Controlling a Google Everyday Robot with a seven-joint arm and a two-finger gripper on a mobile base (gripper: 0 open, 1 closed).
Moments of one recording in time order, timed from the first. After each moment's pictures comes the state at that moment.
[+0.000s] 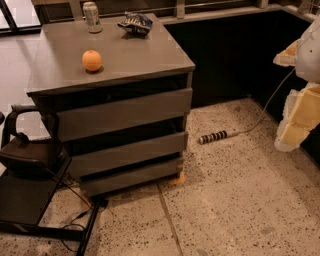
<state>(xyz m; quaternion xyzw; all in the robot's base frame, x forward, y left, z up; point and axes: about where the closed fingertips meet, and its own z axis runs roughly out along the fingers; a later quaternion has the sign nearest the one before) 0.438 -0.216 0.978 -0.60 0.78 -0.04 0.16</state>
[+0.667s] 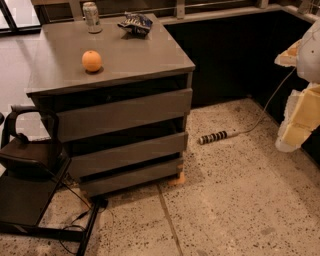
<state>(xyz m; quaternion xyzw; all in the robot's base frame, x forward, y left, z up) 0.438 -0.216 0.978 -0.60 0.78 -0.04 0.16</state>
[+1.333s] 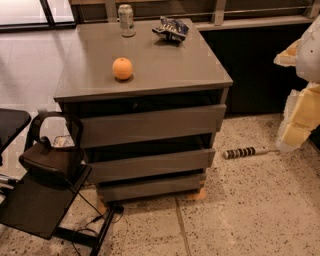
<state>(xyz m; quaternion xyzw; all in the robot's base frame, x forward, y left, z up) 0.438 -0.216 0.978 -0.60 0.78 -0.04 0.16</state>
